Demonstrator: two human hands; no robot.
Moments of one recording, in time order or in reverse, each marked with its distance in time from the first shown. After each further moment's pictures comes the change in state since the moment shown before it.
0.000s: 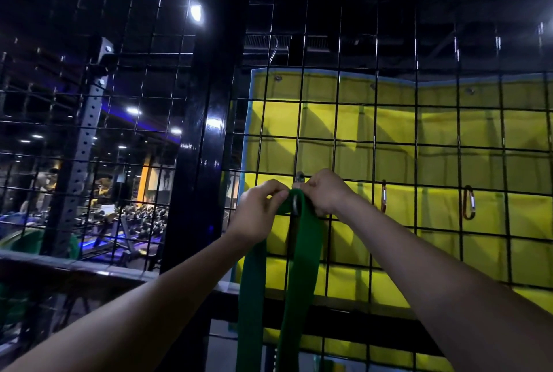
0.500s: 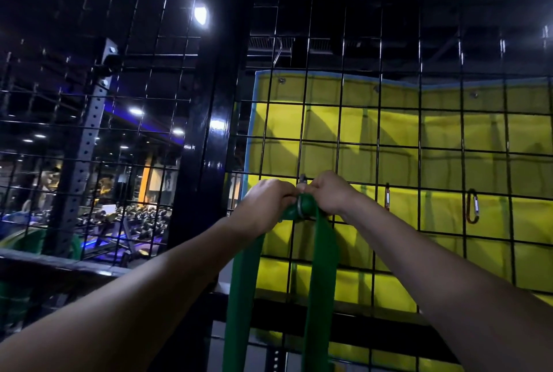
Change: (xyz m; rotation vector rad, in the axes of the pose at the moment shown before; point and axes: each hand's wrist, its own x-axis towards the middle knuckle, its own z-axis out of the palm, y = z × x) left_hand 0.021 0.014 -0.010 0.421 -0.217 0.152; right_hand 0.005 0.002 -0.001 -0.069 -0.030 -0.016
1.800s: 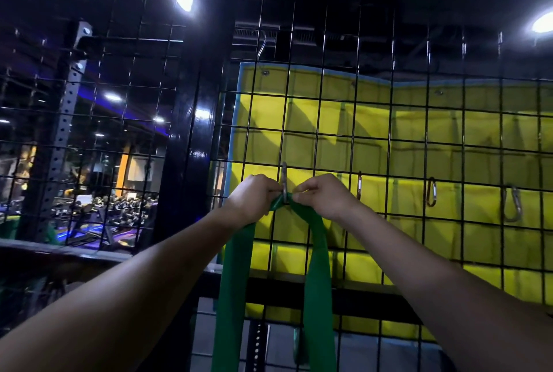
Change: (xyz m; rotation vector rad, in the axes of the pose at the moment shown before) left_hand -0.005 0.005 0.010 -0.109 -0.091 -0.113; right_hand -0.053 0.012 -0.010 0.081 0.035 -0.004
